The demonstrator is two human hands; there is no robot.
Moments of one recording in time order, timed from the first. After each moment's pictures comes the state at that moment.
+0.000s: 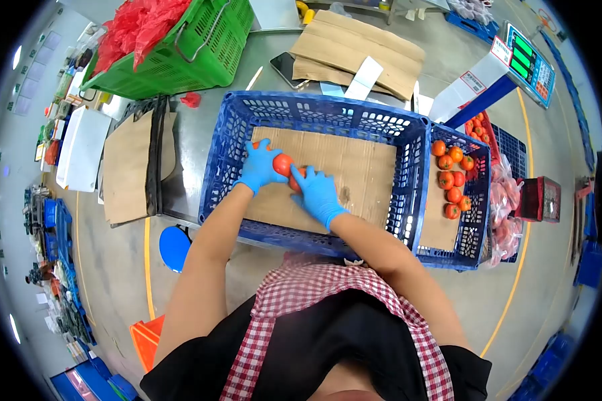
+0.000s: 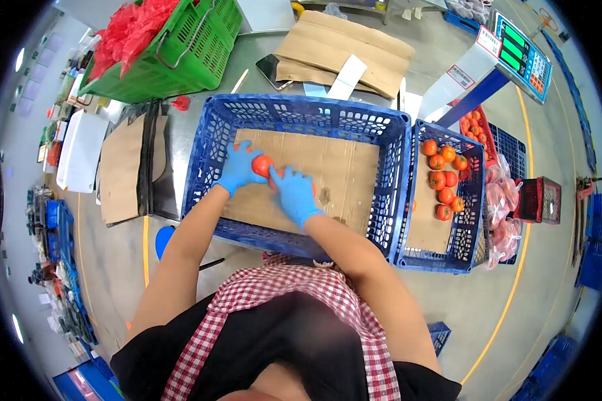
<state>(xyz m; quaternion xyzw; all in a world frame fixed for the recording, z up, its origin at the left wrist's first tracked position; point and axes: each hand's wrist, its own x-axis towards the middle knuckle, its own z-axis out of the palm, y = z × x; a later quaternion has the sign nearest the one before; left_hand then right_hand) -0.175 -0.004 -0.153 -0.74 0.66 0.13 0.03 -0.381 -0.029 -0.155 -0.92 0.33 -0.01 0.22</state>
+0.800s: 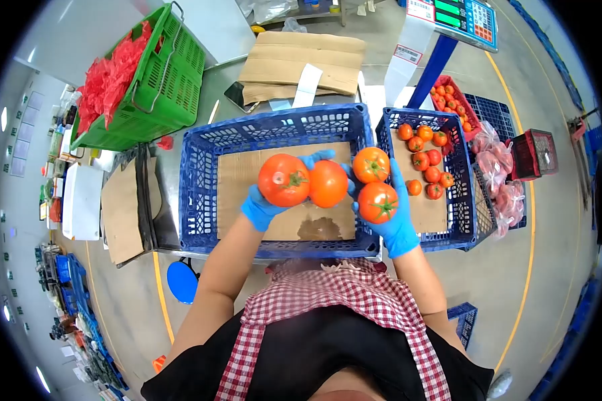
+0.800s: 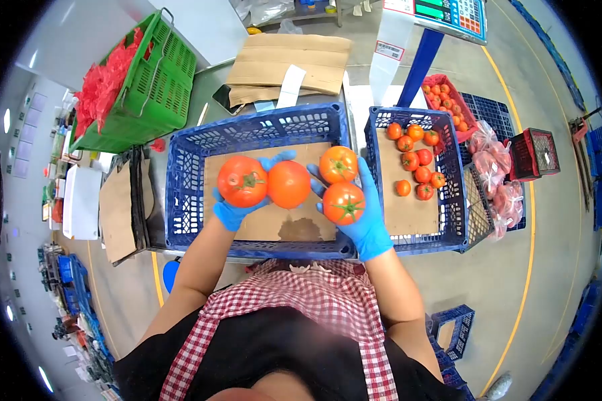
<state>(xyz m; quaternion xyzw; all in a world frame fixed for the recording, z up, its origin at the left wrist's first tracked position) -0.360 -0.045 -0.011 -0.14 0.23 0.84 -0.47 -0.603 -0.065 -0.028 0.08 0.06 -0.35 0.93</state>
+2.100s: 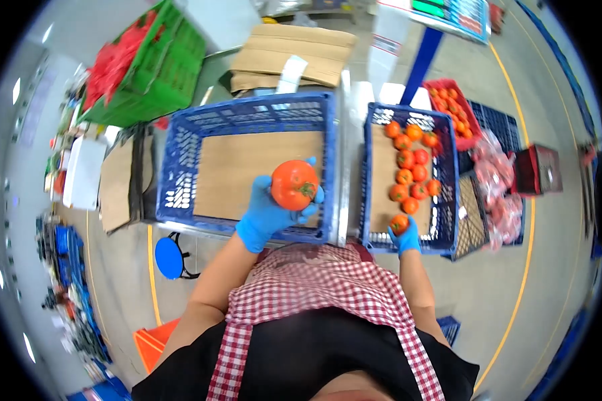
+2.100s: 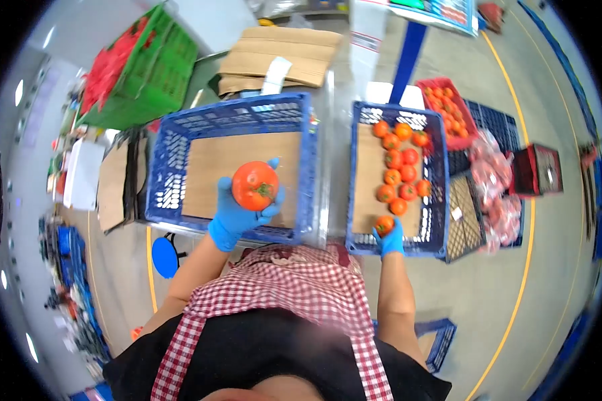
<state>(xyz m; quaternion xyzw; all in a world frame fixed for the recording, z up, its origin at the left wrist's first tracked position) -0.471 -0.002 -0.011 -0.21 0.08 0.82 -0.52 -0.835 -0.038 -0.328 0.18 0.57 -0.40 0.69</state>
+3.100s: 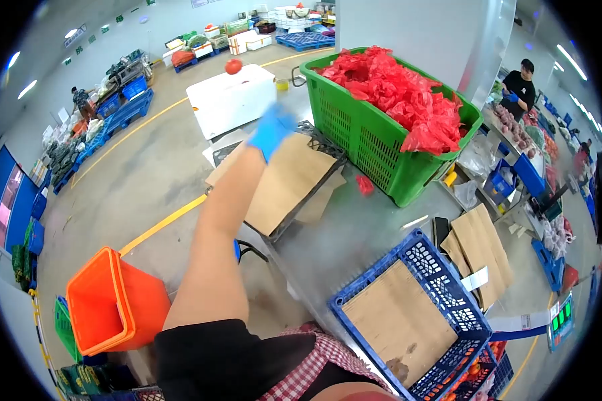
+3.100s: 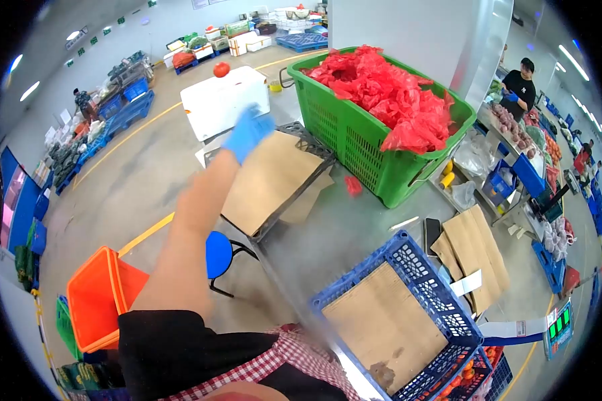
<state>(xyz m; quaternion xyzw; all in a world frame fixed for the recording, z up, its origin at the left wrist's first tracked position) 0.253 0.174 0.078 -0.50 0.20 0.27 -0.80 -0.570 0.029 -0.175 -0.26 0.68 -0.39 0.56</state>
